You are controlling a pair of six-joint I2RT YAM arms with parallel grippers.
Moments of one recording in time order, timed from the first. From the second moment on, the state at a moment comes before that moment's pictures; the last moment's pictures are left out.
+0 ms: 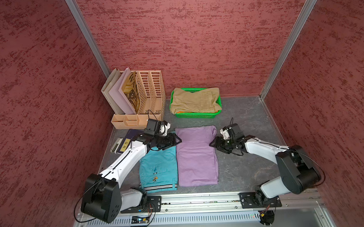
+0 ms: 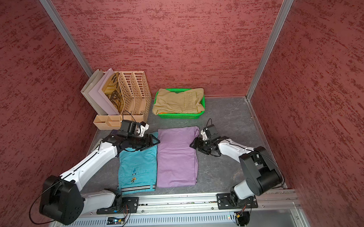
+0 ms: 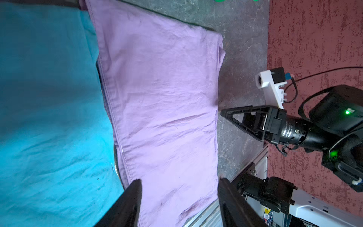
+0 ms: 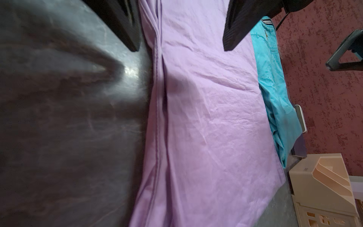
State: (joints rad) left arm -0.33 1.26 0.87 -0.57 0.54 -0.54; right arm 0.39 1.52 0.72 -0.18 -0.49 0.76
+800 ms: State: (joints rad) left arm -0.50 1.31 0.82 -0.55 0.55 -0.54; right arm 0.20 1.59 0.82 -0.38 -0.28 0.61
